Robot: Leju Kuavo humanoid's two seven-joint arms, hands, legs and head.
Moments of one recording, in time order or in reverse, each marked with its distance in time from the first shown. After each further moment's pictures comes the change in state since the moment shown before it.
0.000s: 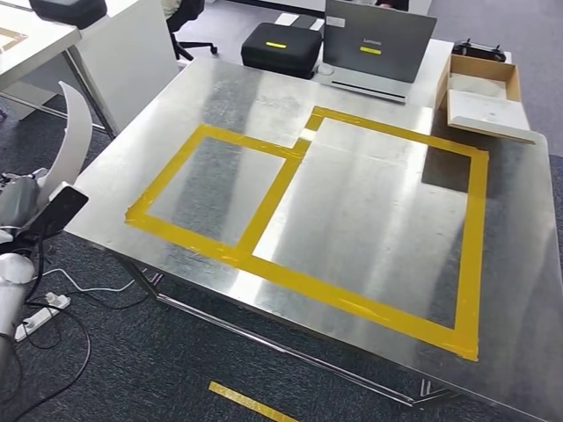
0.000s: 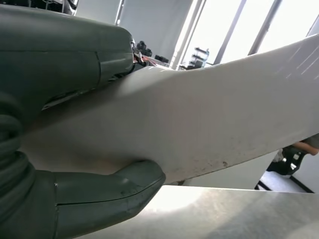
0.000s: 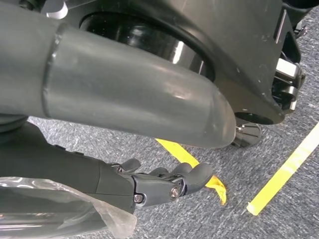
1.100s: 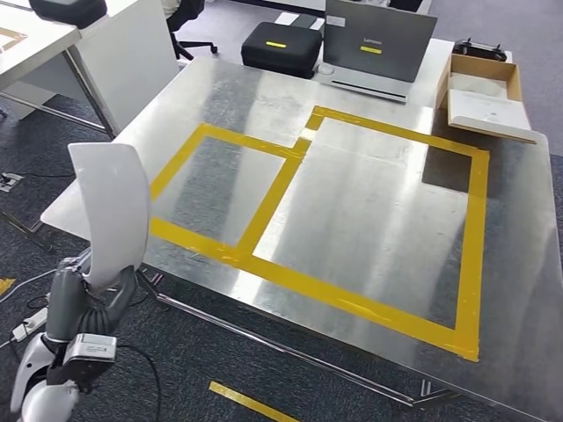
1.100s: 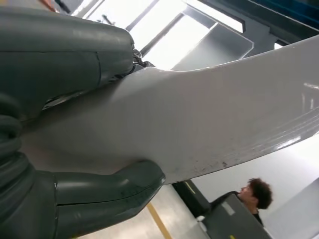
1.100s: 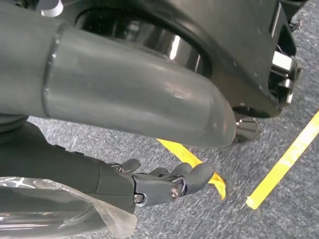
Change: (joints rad) left arm 0.693 -0.235 -0.158 -0.968 0.182 0.032 -0.188; right arm 0.004 0.004 -0.002 -0.002 -0.015 -0.043 -0.014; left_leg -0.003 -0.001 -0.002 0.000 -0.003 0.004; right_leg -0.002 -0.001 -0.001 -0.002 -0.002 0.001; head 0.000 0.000
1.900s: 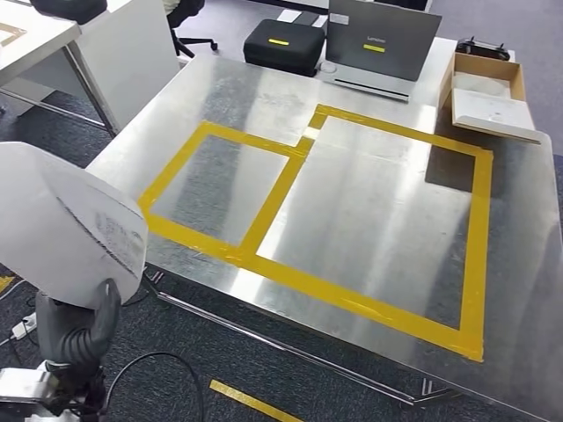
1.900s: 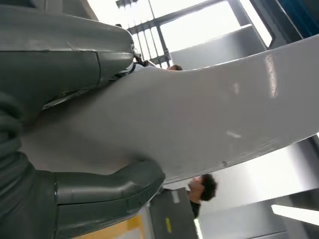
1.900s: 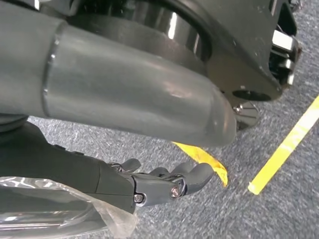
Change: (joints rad) left arm 0.101 -0.151 -0.013 -0.065 0.329 -0.070 -0.133; right arm 0.001 -0.005 0.000 0.000 -0.020 -0.074 -0.008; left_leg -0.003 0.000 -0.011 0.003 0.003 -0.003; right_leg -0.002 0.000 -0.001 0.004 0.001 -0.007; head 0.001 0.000
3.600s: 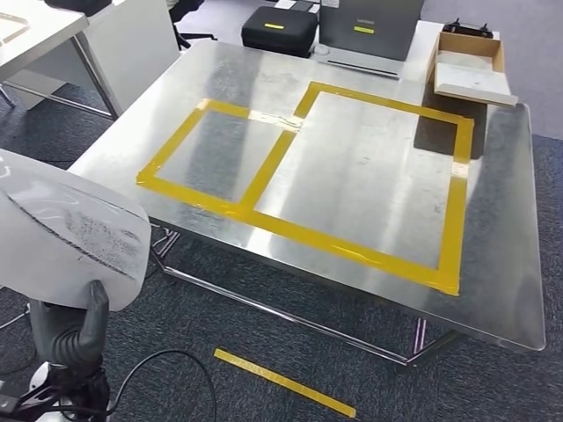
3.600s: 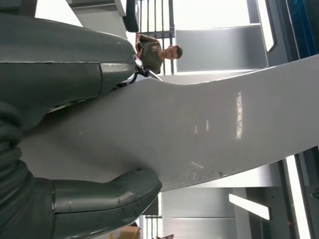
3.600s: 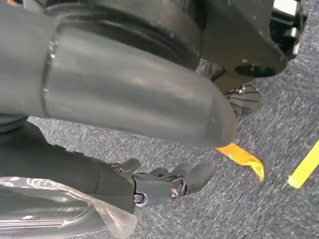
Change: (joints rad) left arm -0.001 -0.036 0.006 0.000 0.215 -0.135 -0.037; right arm -0.010 -0.011 -0.002 -0.004 0.012 -0.029 -0.021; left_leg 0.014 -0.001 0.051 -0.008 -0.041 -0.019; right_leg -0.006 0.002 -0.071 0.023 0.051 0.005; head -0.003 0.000
